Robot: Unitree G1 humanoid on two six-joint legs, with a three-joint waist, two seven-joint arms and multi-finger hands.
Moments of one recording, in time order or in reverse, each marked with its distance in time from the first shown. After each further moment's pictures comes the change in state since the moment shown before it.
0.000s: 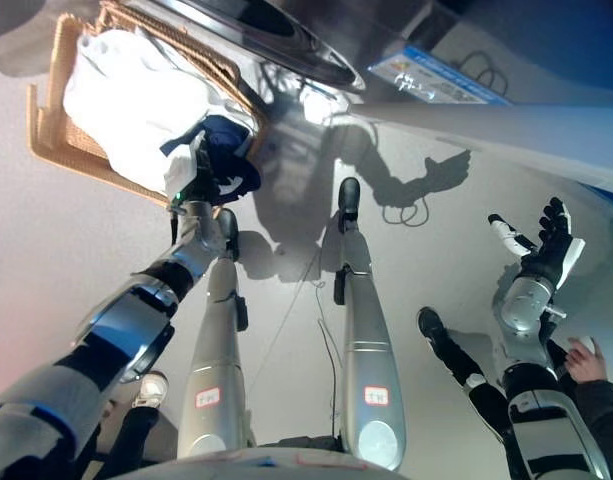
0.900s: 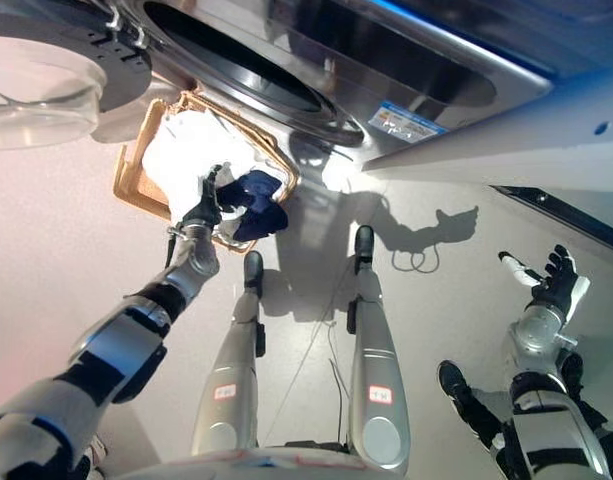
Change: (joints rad) left arm 0.139 0.006 0.007 -0.031 0.003 -0.037 -0.124; right arm -0.024 0.015 -0.035 0.254 0.061 0.068 0.108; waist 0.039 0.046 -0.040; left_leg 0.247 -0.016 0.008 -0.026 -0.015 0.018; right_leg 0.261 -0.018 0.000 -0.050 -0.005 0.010
